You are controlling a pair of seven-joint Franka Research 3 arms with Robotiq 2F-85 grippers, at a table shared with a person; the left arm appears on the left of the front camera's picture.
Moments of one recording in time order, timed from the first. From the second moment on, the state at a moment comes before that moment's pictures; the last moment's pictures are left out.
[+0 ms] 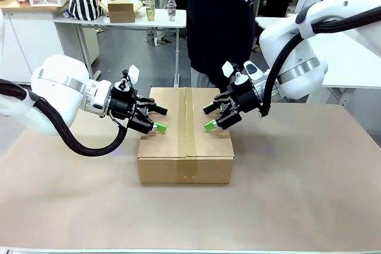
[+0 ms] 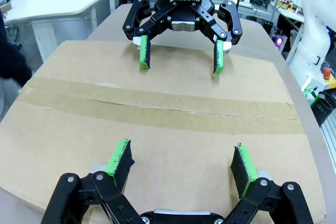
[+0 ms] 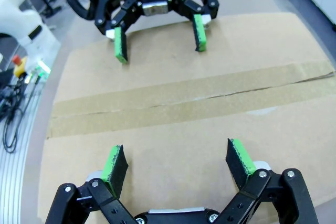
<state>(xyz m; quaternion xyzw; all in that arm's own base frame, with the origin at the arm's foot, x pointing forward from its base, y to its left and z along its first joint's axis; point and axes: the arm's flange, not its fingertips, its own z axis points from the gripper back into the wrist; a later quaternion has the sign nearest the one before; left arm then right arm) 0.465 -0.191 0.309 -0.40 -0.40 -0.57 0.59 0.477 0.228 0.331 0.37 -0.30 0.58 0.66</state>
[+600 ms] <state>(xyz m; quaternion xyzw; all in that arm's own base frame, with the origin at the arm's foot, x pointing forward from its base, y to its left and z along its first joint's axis) 0.465 -0.191 0.309 -0.40 -0.40 -0.57 0.59 0.477 0.228 0.331 0.37 -0.30 0.58 0.66</state>
